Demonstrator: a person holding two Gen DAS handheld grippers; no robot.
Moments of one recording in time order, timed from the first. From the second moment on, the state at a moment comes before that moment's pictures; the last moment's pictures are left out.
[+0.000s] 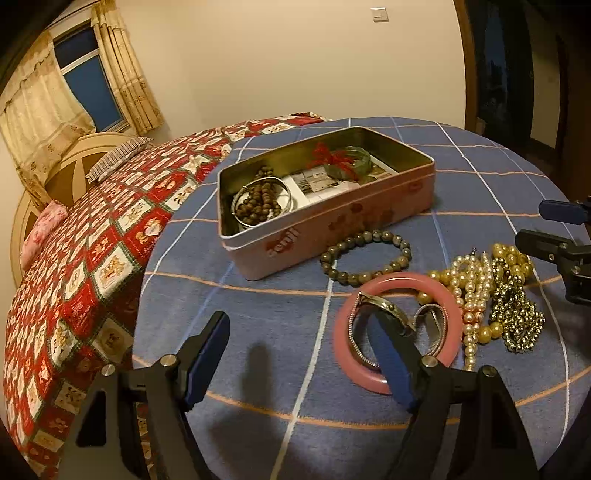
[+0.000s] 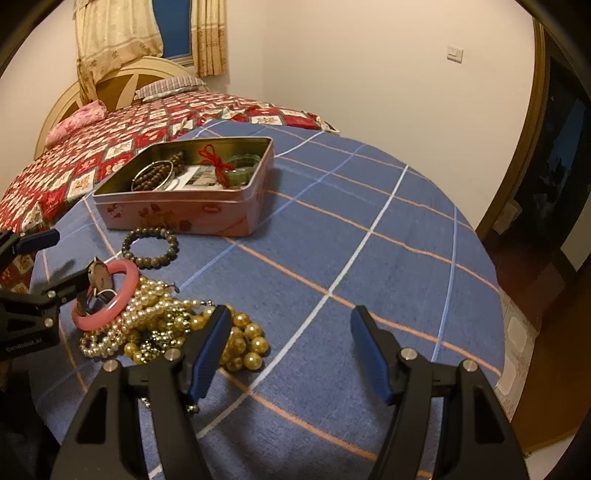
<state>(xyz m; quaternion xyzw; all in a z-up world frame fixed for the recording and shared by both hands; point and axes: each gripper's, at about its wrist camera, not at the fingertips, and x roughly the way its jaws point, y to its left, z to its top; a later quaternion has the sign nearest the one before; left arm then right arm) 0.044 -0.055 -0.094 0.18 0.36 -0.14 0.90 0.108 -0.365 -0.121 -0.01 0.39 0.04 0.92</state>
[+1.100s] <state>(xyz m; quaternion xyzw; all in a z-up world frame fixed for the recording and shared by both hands) 0.043 -0.005 -0.056 0.09 0.34 -0.13 0.93 0.109 -0.363 -0.126 0.00 0.40 0.06 0.91</state>
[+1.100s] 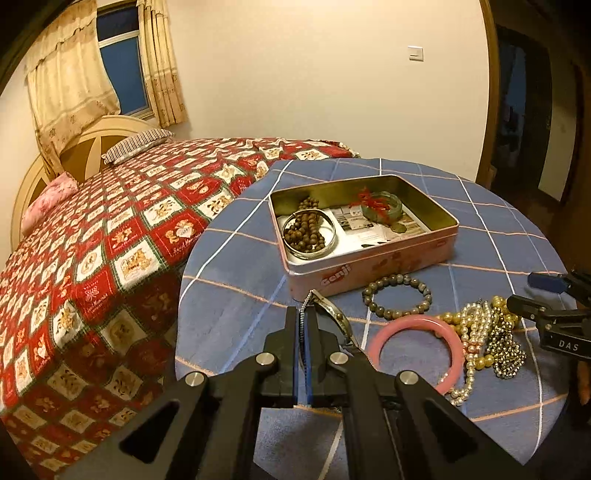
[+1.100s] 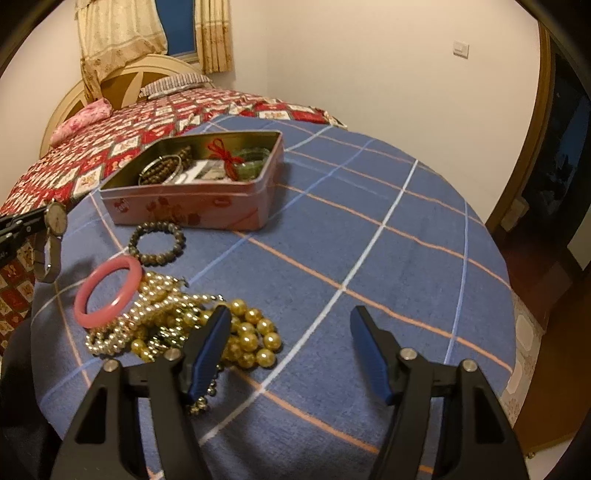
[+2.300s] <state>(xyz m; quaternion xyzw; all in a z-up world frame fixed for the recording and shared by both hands) 0.043 -0.007 -0.057 0.09 0.34 -0.15 0.92 0.105 -0.347 -0.134 -0.01 0.42 0.12 0.90</state>
